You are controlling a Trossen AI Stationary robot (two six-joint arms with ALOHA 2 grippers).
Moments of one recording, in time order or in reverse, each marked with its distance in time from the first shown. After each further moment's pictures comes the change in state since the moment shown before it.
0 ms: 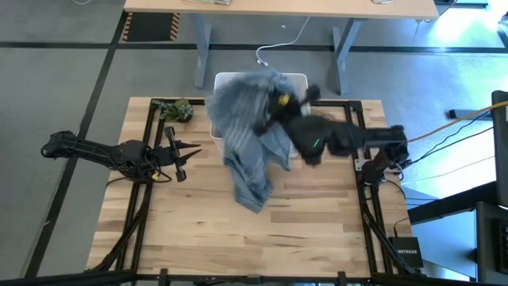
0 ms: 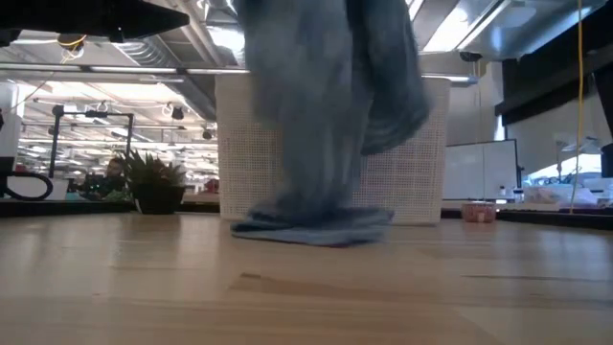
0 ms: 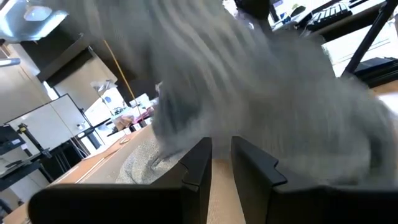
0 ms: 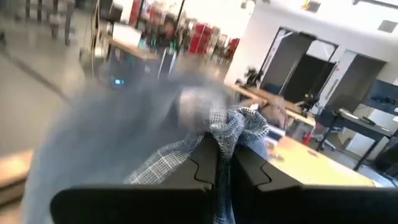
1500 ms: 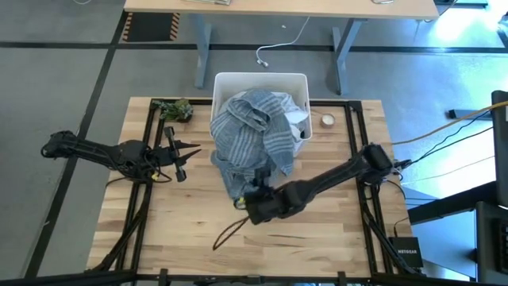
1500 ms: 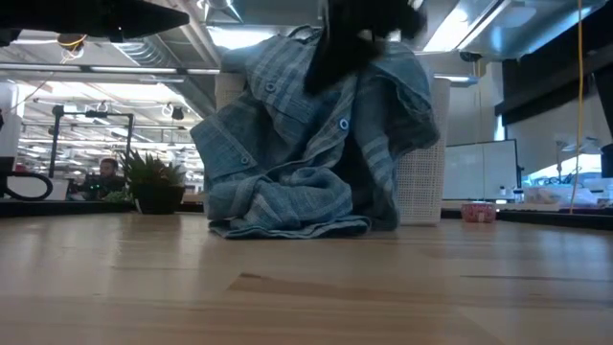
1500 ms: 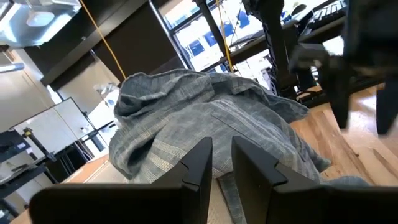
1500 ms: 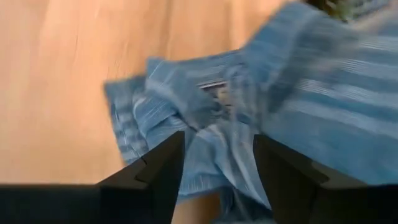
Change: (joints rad) left arm 0.000 0.000 0.000 0.005 0.000 0.024; right arm 0.147 0.178 -0.526 -0.247 -0.666 0.226
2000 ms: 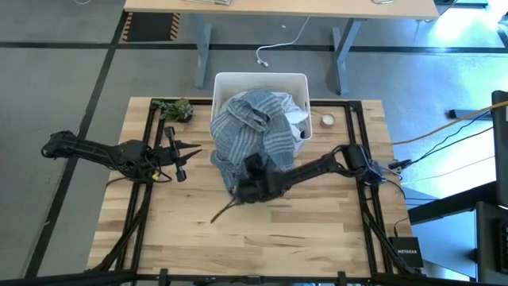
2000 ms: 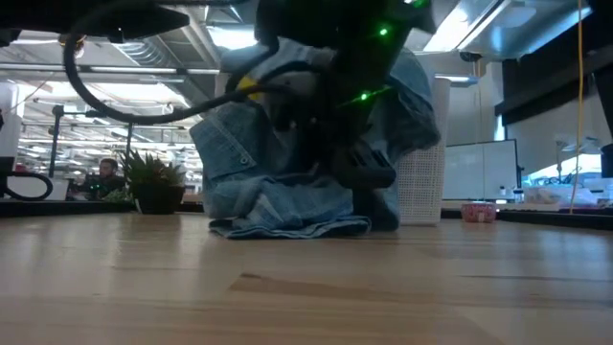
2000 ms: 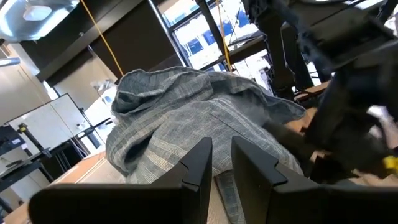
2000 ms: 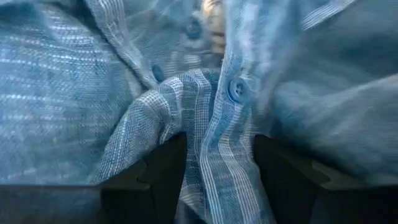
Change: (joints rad) left arm 0.000 0.000 0.000 -0.009 0.000 -0.024; right arm -0.150 0.214 -0.034 0.033 0.162 -0.409
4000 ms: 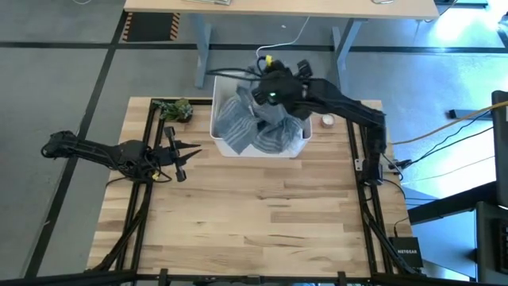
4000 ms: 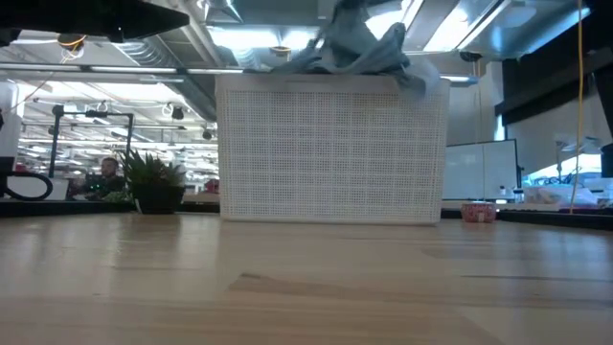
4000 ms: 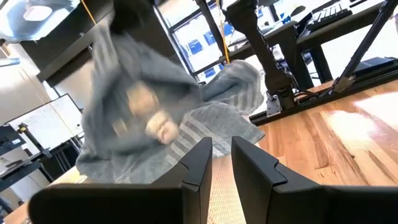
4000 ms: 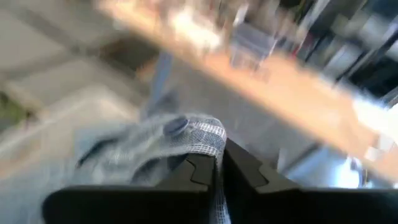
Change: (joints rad) left arm 0.000 0.000 0.000 0.003 0.000 -0.001; right arm -0.396 -0.271 0.739 -0.328 0.211 0.560
